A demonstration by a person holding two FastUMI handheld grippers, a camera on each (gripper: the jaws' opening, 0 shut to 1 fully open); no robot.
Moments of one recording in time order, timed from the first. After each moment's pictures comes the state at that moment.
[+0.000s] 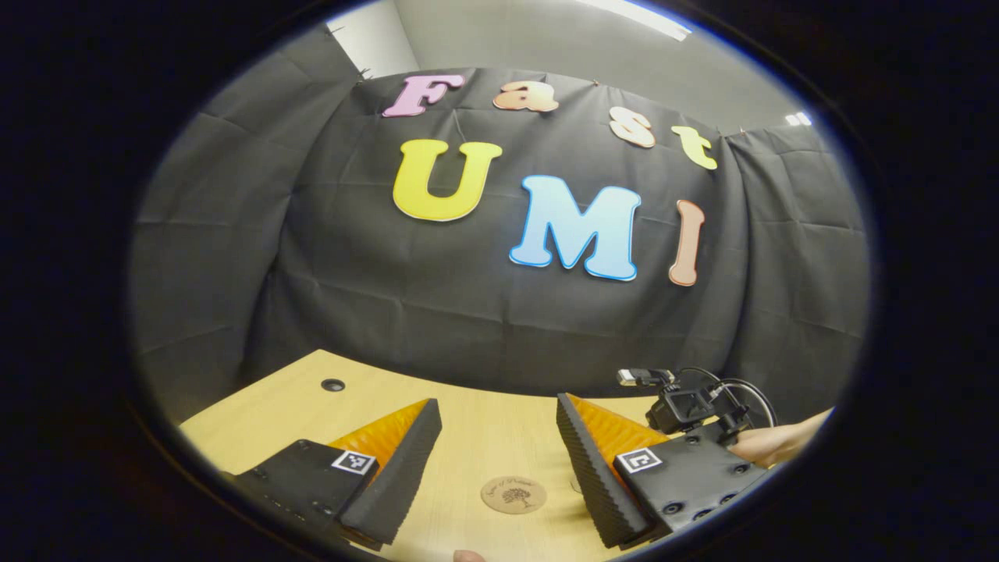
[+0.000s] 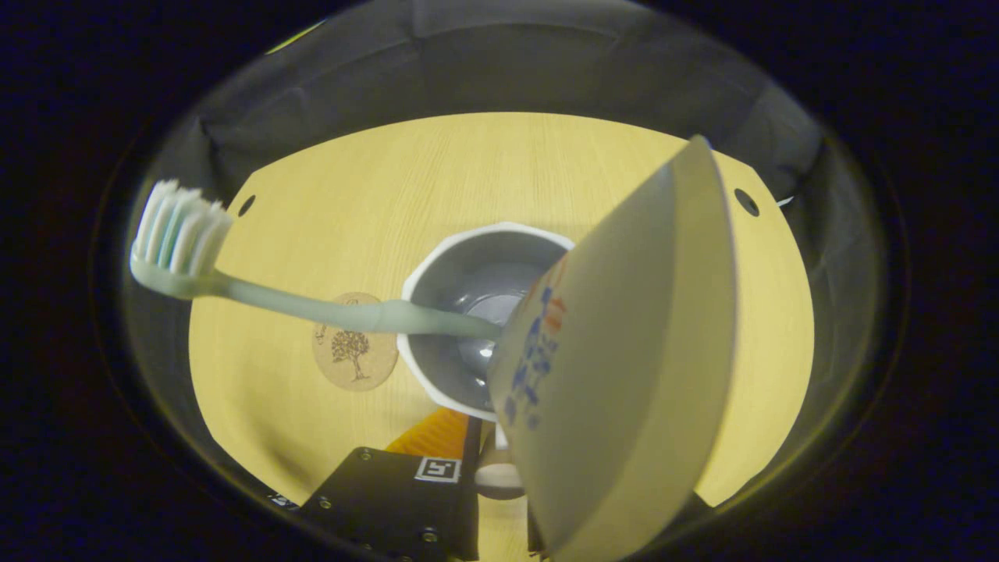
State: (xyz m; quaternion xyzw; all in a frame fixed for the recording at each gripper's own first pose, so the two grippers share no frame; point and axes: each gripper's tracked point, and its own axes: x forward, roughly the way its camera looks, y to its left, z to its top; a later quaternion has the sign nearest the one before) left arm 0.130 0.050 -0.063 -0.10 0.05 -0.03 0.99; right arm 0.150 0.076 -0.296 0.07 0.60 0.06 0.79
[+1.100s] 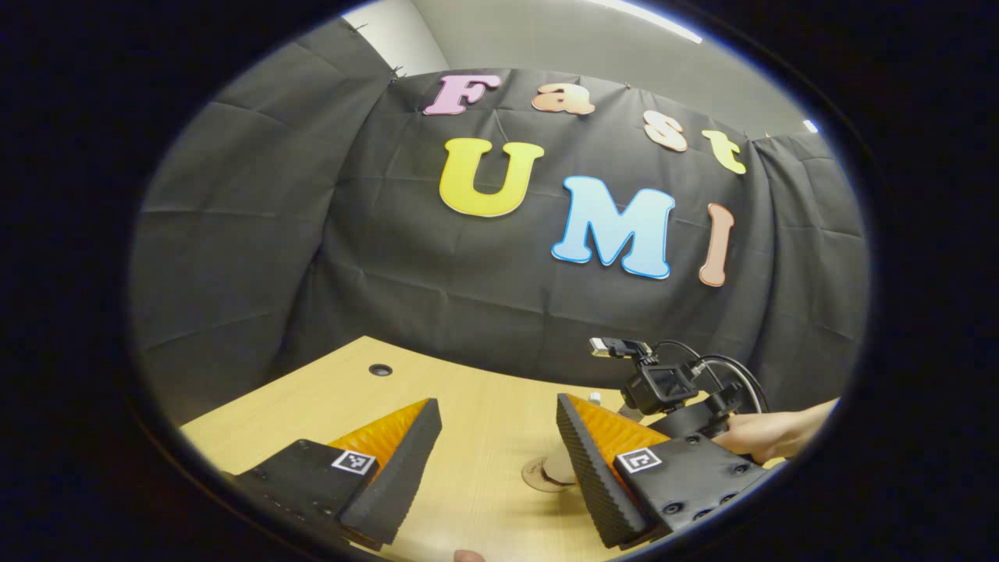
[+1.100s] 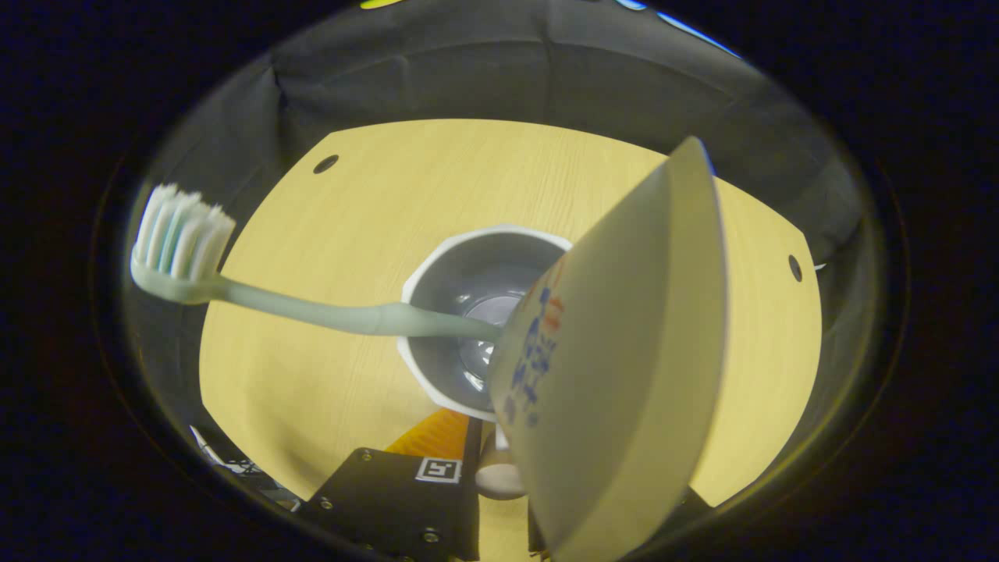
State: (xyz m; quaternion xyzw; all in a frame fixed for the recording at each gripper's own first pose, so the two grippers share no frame) left arm 0.080 0.110 -0.076 -0.12 0.06 0.03 0.99; right arm 0.146 0.181 -0.266 0.00 0.59 0.15 0.80
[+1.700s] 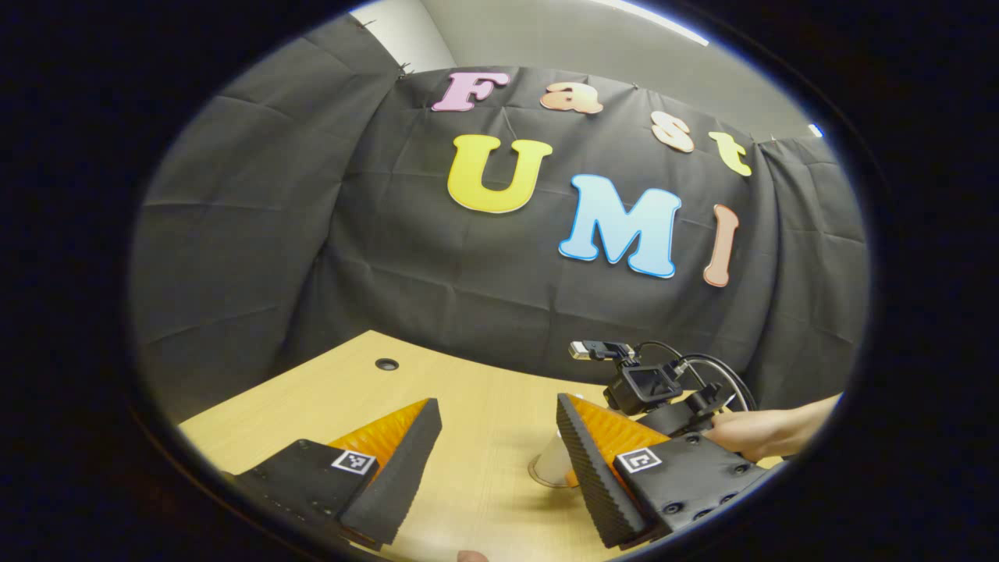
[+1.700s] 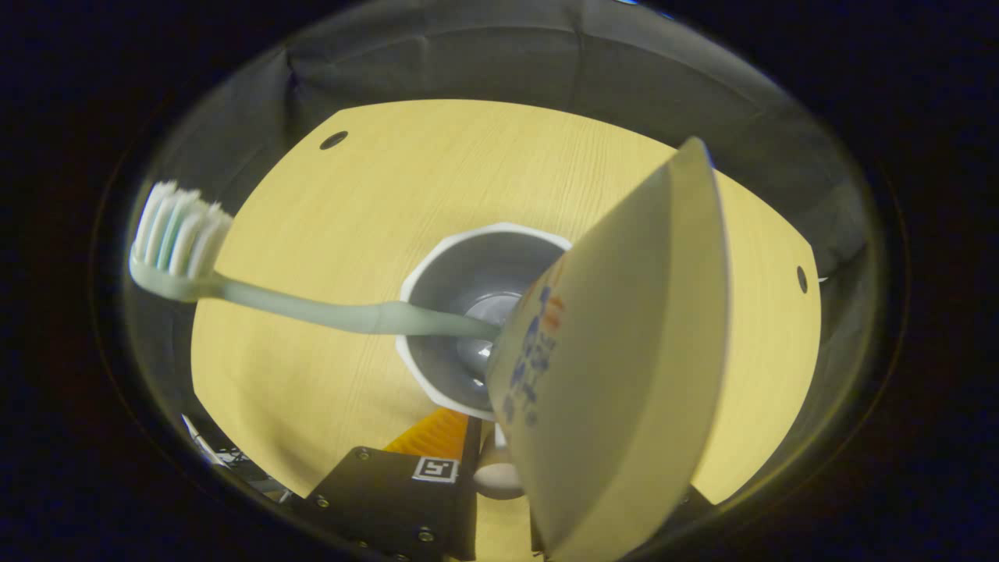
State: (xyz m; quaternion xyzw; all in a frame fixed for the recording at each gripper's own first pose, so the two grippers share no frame) left arm 0.075 0.121 -0.082 -0.12 0.07 0.03 0.99; right arm 0.152 0.206 -0.280 -0.02 0.60 0.16 0.78
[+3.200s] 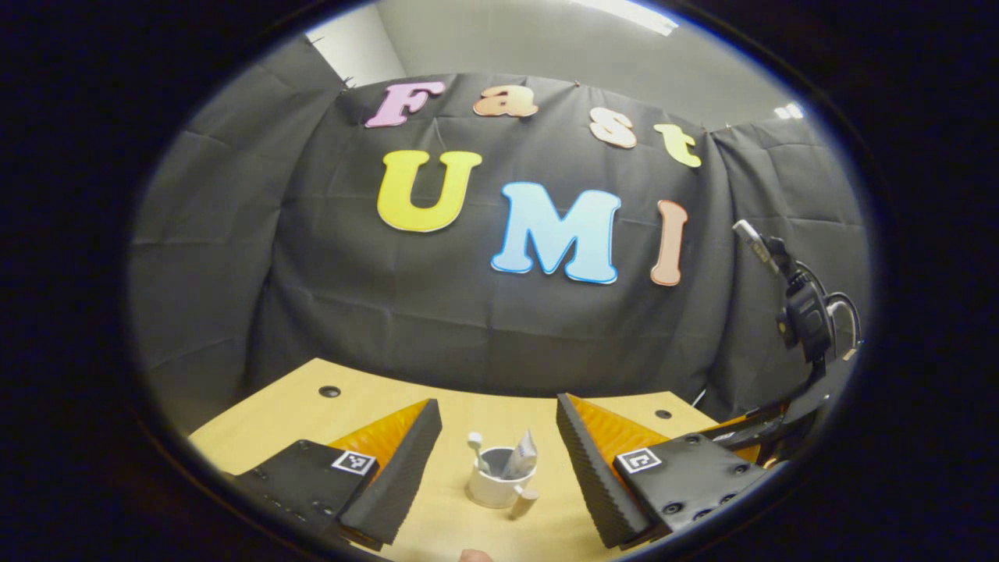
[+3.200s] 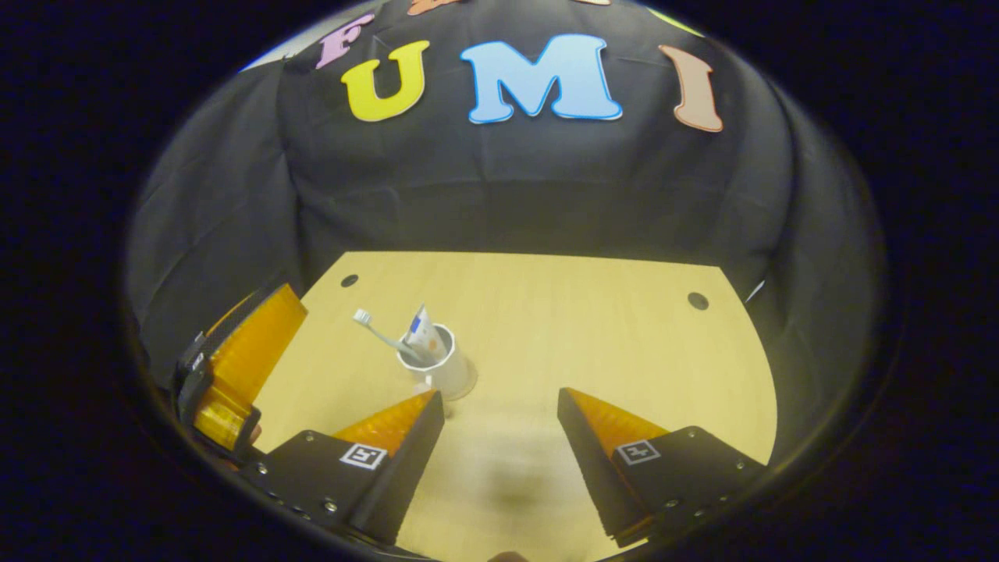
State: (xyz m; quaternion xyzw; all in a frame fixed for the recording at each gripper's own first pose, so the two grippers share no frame) left arm 0.107 0.003 -0.021 -0.08 0.04 -0.05 0.99; right arm 0.069 0.016 -0.076 0.08 0.36 0.10 0.93
